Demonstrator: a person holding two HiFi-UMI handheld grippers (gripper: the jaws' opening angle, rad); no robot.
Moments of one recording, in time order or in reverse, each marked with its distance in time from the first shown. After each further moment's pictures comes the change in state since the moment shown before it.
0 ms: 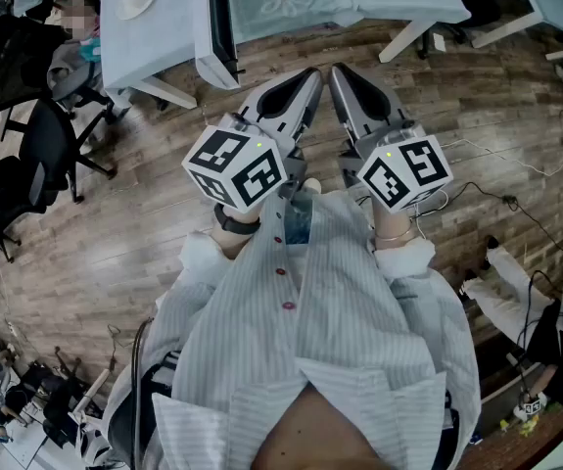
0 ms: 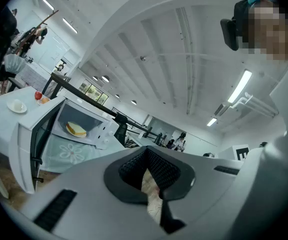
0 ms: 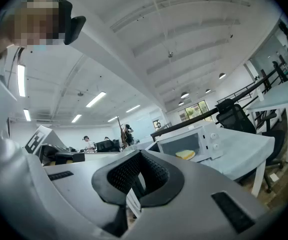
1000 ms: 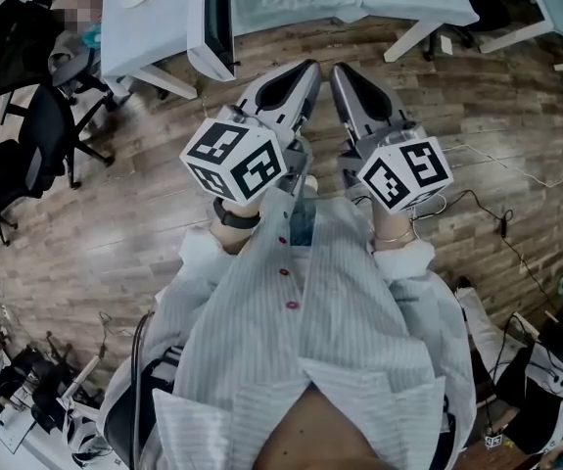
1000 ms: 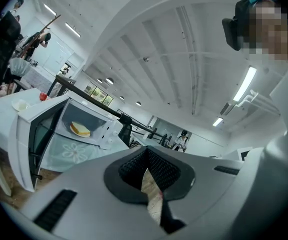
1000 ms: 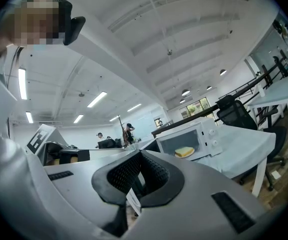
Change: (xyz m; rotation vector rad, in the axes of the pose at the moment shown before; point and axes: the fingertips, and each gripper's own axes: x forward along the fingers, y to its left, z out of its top) left arm 0.015 0.005 -0.010 0.001 -0.019 0.061; right arm -0.007 -0.017 -0.010 0.015 0.018 0.029
